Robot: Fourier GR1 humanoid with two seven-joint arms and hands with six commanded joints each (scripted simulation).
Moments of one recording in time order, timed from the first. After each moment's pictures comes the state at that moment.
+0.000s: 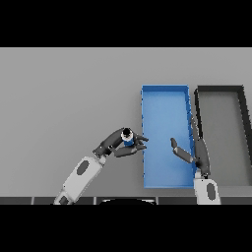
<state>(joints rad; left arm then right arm) -0.30 0.05 -0.51 -1.52 0.03 -0.18 -0.07 0.14 -0.16 0.05 -1.72 0.21 -0.01 -0.13</state>
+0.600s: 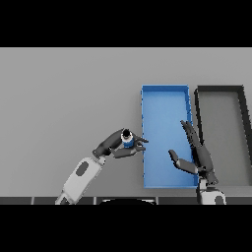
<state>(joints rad) -0.28 0.02 -0.48 -1.54 -0.01 -0.23 -0.07 0.23 -0.18 0.10 -2.07 -0.05 0.15 0.02</state>
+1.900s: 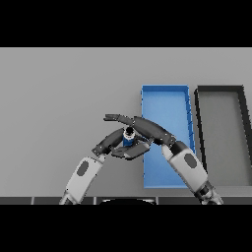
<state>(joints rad) -0.26 -0.04 -0.40 -1.52 -0.10 -0.33 -0.02 -0.52 -0.19 0.37 -1.87 -0.18 0.39 0.52</state>
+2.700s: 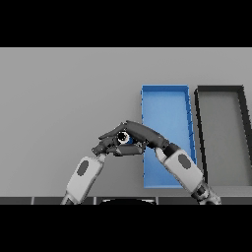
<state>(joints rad) -0.25 -0.07 -0.38 -1.53 -0.04 -0.37 -0.04 -0.53 -0.17 0.44 -1.85 -0.22 0.33 0.40</state>
